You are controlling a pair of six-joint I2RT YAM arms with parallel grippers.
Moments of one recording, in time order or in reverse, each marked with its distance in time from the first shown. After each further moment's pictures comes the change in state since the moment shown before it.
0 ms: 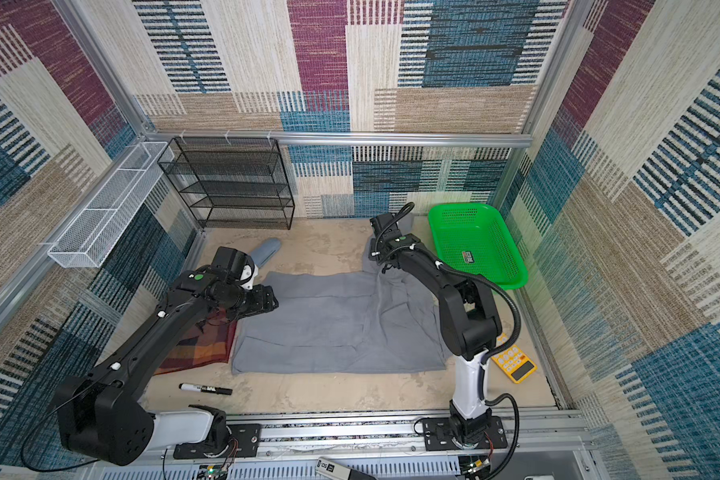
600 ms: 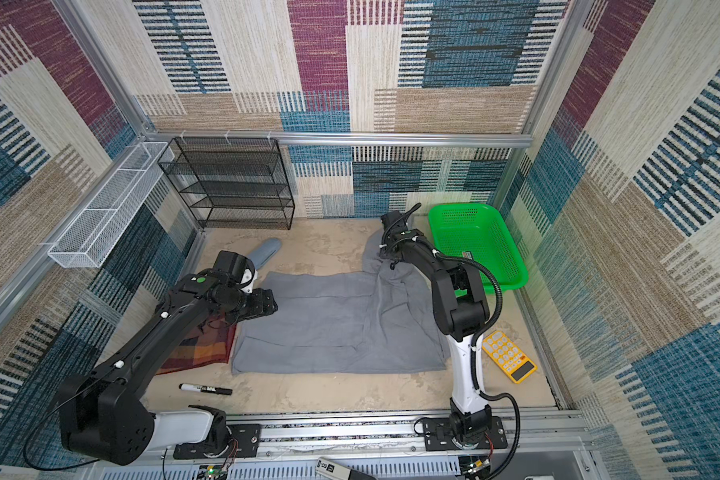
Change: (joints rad) left arm 0.013 0.002 -0.037 0.034 -0.017 0.010; right arm -0.080 0.135 0.073 -0.035 0.000 -0.018
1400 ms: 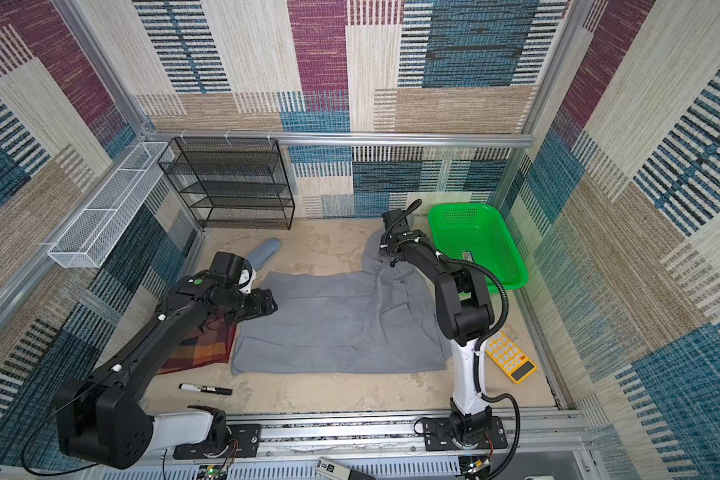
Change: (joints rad) left arm 0.013 -0.016 -0.013 0.007 0.027 0.000; right arm 0.000 -0.017 0.013 0.084 -0.018 -0.049
